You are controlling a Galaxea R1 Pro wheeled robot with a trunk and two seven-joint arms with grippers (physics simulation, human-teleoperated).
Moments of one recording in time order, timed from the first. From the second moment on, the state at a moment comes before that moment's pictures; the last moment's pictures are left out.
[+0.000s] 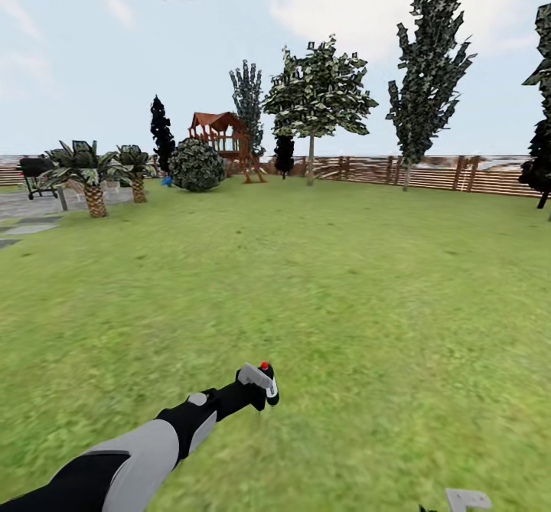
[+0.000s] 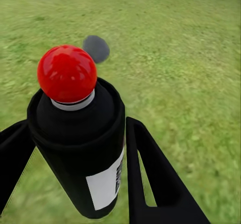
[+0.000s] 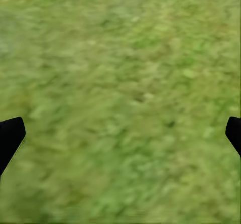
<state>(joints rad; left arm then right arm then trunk) -0.83 -0.14 0.06 -0.04 -0.26 -0.37 -0.58 -0.47 -0.22 -0.39 0.05 0.32 -0.28 0.00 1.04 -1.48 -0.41</state>
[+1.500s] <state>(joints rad) -0.83 -0.14 0.06 -0.04 -0.26 -0.37 -0.58 -0.35 -0.21 -0.39 0.05 0.32 -0.28 0.00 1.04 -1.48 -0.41</state>
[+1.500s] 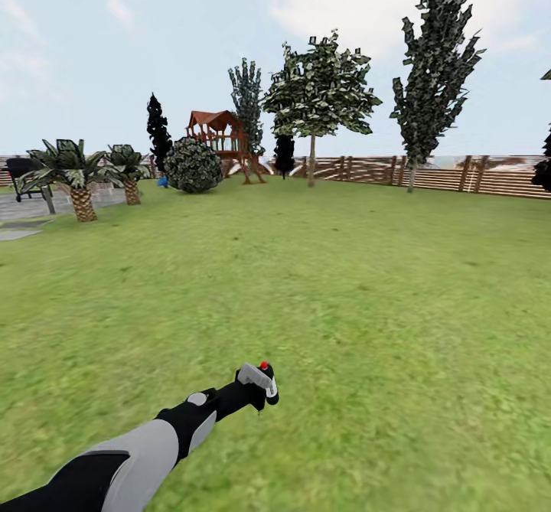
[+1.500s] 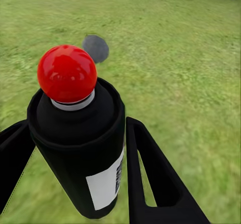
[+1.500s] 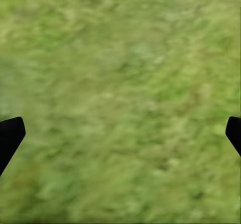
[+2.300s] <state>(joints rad) -0.83 -0.14 0.06 -0.04 -0.26 -0.37 -0.58 -0.33 -0.20 -0.39 0.05 0.32 -0.28 0.00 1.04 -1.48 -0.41</state>
